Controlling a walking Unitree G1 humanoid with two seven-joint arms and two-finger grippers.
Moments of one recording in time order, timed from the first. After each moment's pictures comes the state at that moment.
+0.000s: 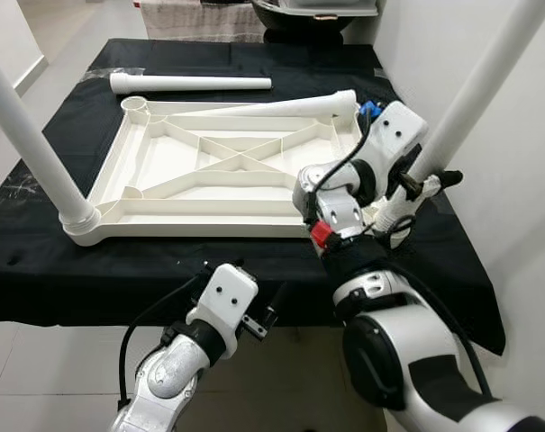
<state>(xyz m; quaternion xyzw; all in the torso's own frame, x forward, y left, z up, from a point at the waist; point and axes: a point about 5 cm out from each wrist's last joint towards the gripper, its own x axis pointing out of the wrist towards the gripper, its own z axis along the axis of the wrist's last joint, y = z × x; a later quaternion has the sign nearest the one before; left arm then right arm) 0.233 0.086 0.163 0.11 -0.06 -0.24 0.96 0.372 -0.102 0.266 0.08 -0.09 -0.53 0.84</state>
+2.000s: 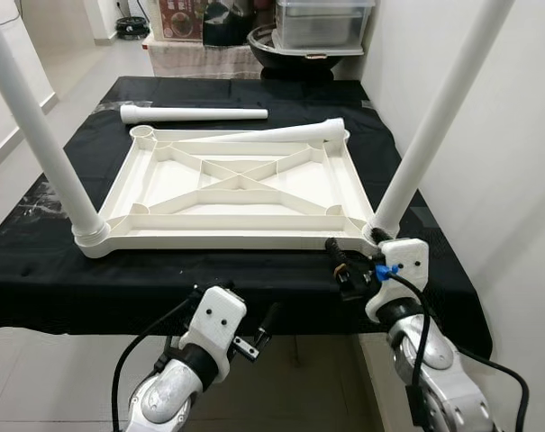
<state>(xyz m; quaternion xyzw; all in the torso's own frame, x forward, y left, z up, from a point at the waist) 0.217 0.093 0.135 0.07 -0.02 -0.22 0.97 0.265 -0.152 0.150 -0.02 -0.04 0.11 0.99</state>
